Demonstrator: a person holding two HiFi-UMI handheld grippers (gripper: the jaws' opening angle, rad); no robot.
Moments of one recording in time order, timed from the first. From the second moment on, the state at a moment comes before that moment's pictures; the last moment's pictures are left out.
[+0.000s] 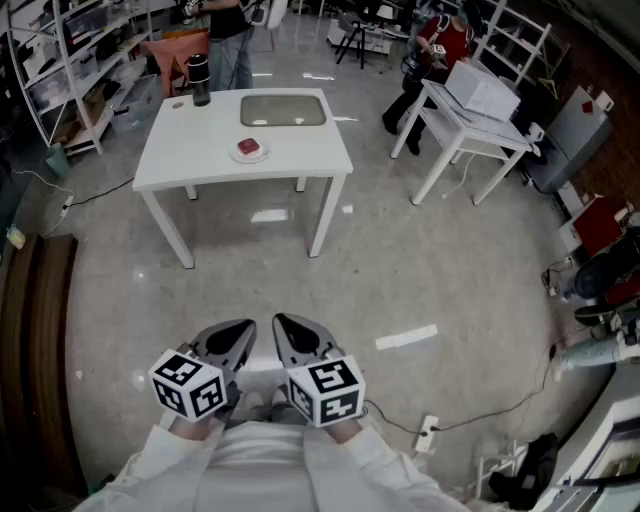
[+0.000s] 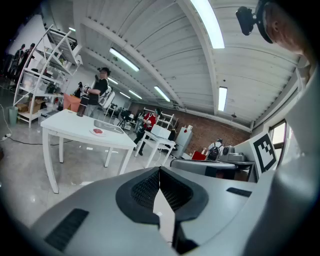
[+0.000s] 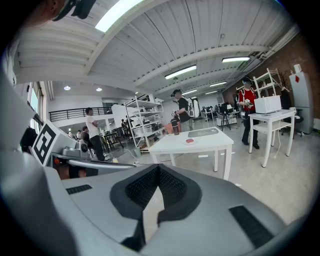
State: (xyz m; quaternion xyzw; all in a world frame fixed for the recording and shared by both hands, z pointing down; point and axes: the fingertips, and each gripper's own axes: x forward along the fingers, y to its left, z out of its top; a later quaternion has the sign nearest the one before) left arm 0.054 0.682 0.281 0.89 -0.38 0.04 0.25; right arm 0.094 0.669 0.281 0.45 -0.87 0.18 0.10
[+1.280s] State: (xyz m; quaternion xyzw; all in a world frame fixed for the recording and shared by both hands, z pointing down) left arm 0.047 0.629 0.317 0.85 -0.46 0.03 0.27; right arm 0.128 0.616 0.317 0.44 -0.87 0.21 0.08
